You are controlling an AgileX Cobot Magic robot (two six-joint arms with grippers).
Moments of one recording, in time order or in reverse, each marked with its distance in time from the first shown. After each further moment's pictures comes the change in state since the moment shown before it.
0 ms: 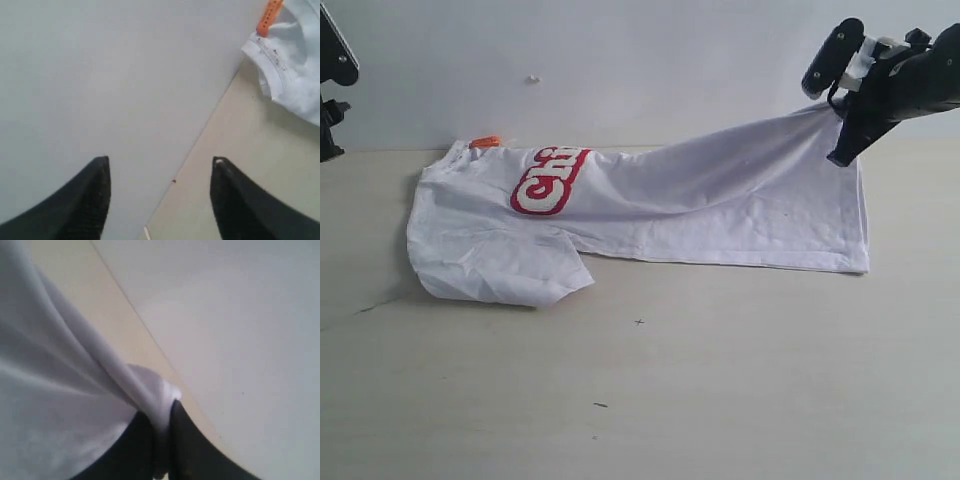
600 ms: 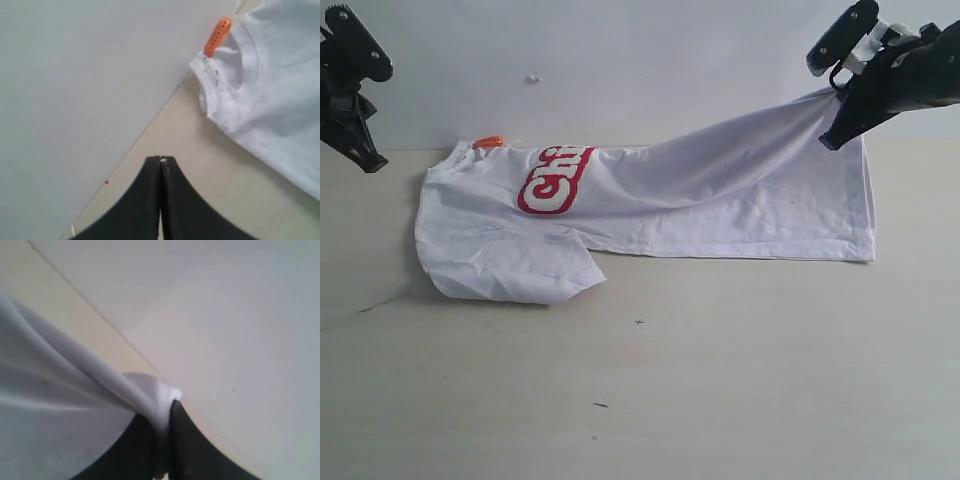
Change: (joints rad) left arm -0.090 -0.008 0.000 -0.003 0.155 -0.221; right arm 0.000 -0.004 0.000 0.021 -0.062 0.148
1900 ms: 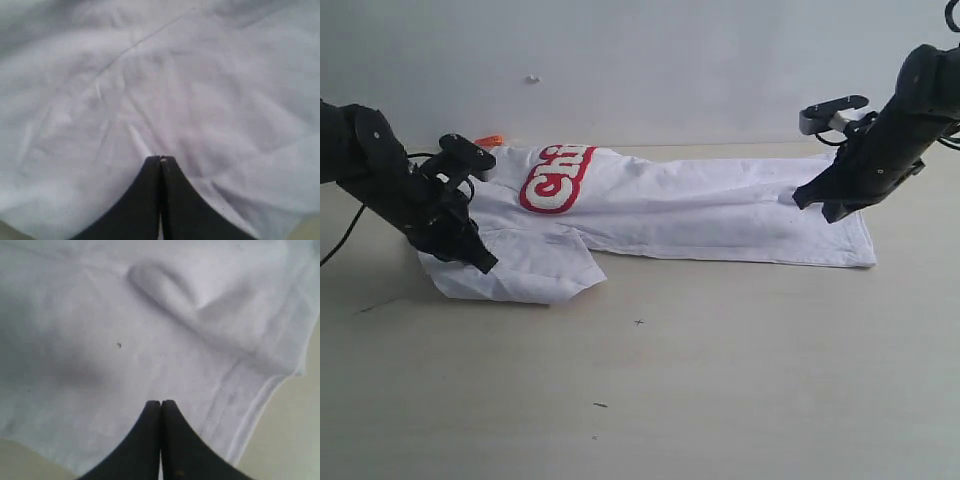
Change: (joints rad) left arm -0.188 0.180 0.000 -0.585 0.438 0.100; right arm -0.005 0.181 -0.156 0.006 0.641 0.503
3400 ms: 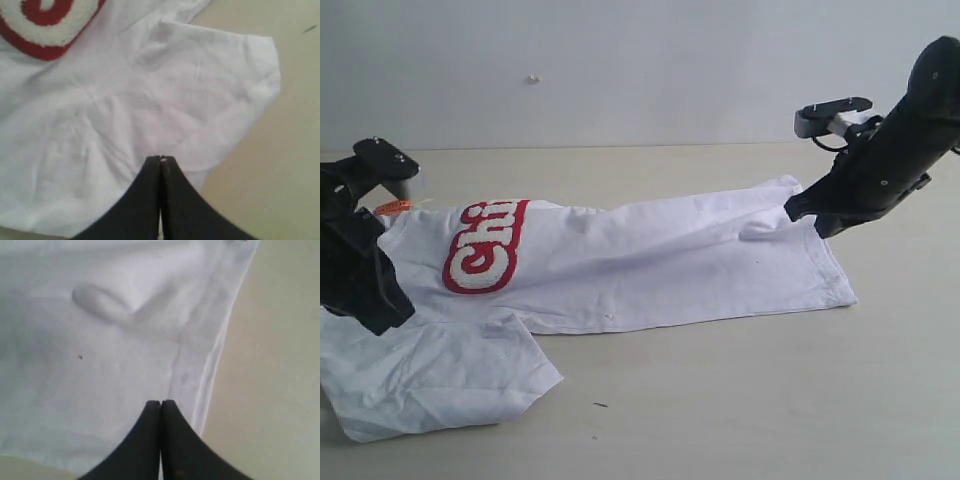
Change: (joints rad) left arm -0.004 -0.522 0.357 -0.008 0.357 0.026; right arm 0.065 -0.209 0.266 0.056 -0.047 0.039
